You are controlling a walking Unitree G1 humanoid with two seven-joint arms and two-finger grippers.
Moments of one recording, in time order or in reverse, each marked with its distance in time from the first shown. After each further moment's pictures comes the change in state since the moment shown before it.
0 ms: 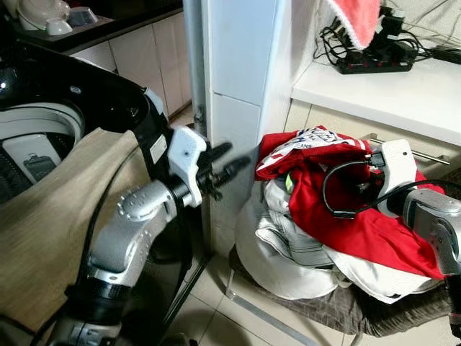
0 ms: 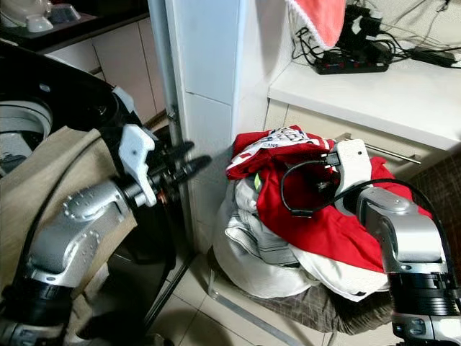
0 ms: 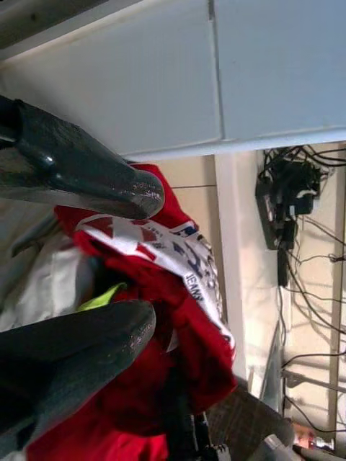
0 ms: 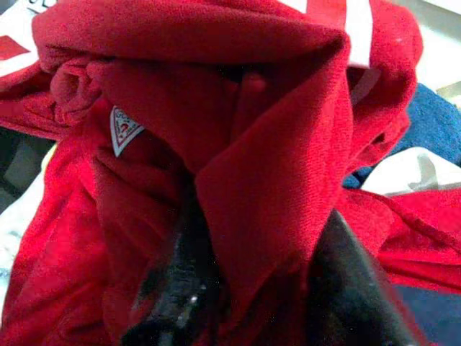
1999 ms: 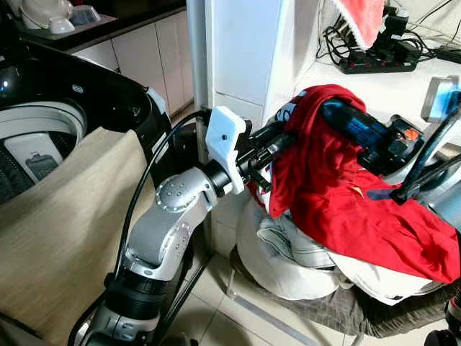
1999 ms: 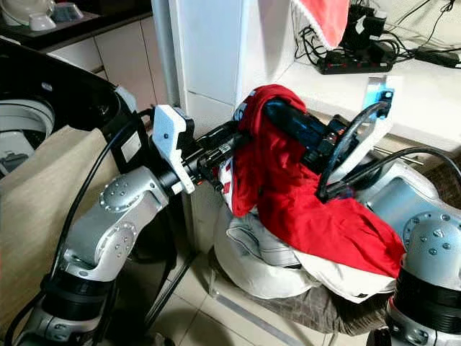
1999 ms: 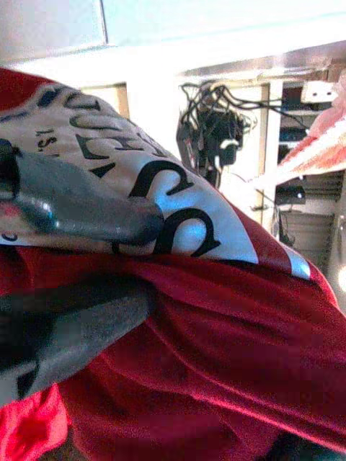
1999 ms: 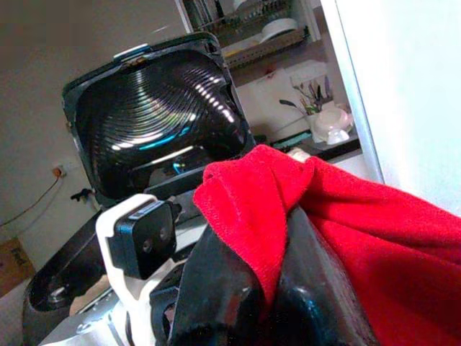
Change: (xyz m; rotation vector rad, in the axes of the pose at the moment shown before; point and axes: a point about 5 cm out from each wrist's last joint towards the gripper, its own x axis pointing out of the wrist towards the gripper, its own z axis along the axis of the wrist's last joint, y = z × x) left arm 0.039 -0.045 0.041 -0.056 -0.205 -0.121; right arm -0.073 0.067 0.091 0.308 -0.612 0.821
